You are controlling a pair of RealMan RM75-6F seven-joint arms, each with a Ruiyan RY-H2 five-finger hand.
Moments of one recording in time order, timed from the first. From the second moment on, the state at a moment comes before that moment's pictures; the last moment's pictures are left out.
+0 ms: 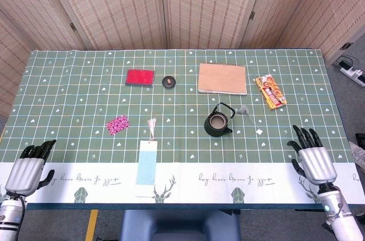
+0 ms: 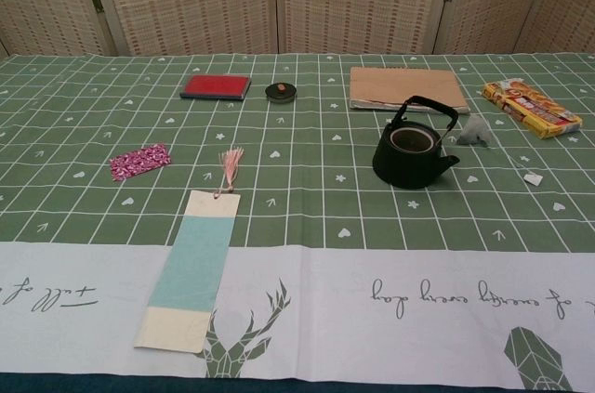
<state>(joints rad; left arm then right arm) -0.19 -1.14 -0.01 -1.63 1.38 1.31 0.28 0.18 -1.24 0.07 -1.47 -1.49 1.27 -0.22</state>
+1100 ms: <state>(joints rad) -0.18 -1.12 0.00 -1.64 1.40 1.32 0.24 0.44 -1.47 0.20 -1.30 -1.10 0.96 -0.31</state>
